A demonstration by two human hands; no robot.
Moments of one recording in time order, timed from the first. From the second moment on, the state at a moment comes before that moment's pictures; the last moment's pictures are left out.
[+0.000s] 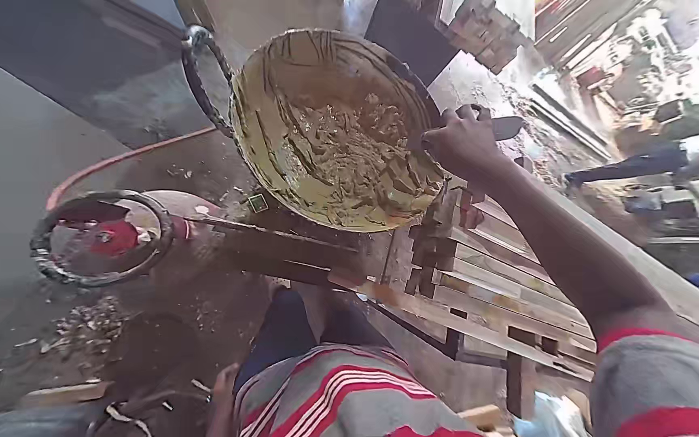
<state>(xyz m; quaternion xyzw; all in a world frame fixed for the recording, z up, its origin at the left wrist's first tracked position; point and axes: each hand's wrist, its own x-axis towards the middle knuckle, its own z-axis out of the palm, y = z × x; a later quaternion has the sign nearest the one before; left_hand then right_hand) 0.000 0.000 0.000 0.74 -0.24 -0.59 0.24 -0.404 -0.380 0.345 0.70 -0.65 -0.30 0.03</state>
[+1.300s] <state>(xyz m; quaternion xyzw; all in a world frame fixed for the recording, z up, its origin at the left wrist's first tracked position) -0.069 -0.218 0.113 0.40 -0.76 -0.50 0.13 -0.342 -0.359 0.341 0.57 -0.61 -0.55 -0.07</state>
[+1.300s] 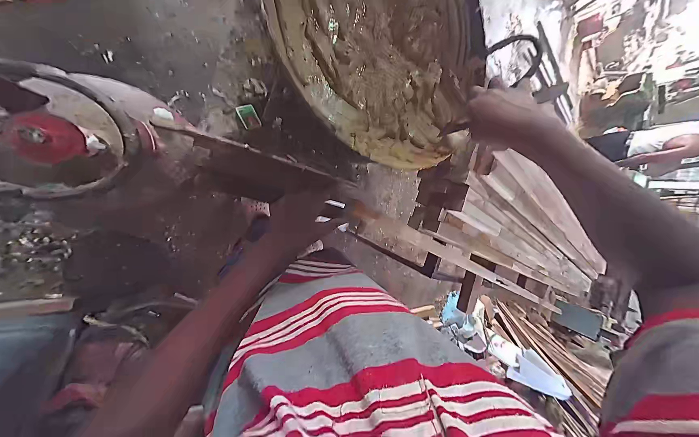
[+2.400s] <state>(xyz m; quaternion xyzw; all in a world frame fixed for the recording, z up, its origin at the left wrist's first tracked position) -0.113 -0.243 0.092 0.24 -0.47 -0.79 -0.31 -0.121 0.007 0.171 0.06 -0.83 0.51 -0.23</state>
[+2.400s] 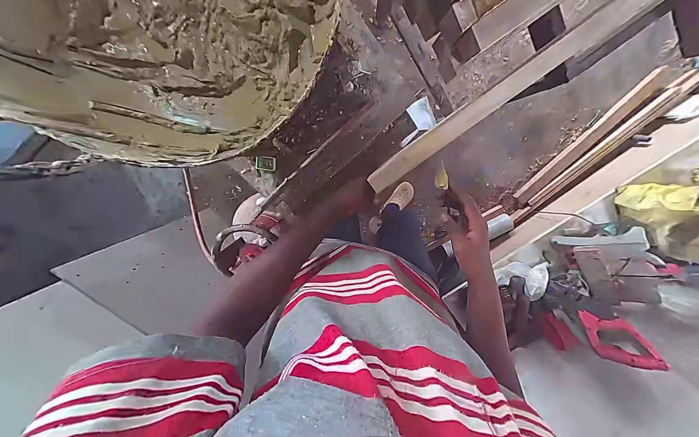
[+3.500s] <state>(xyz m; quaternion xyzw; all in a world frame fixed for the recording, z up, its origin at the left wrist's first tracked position) -0.068 -0.255 0.071 0.36 -0.36 -0.83 -0.22 -0.063 -0.061 0.207 0.01 -0.97 0.13 -0.22</state>
